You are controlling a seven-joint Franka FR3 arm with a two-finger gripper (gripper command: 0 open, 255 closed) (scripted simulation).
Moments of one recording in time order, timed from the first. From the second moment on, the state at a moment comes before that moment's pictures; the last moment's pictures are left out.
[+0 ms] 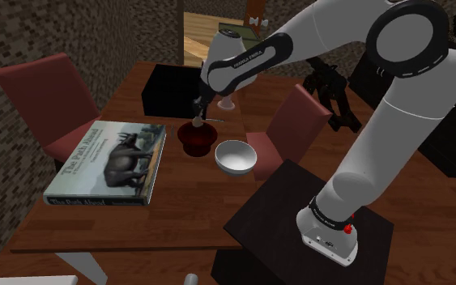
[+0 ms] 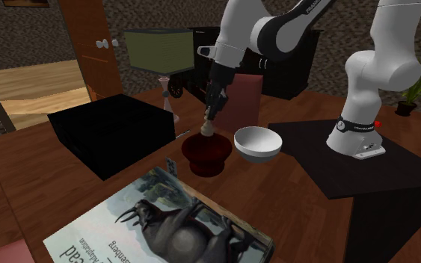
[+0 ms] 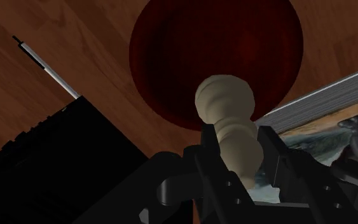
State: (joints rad) arm -0.10 0.08 0.16 -2.23 0.01 2.60 -0.12
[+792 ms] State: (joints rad) arm -0.11 0.18 0.15 -2.27 0.00 2.74 -0.13
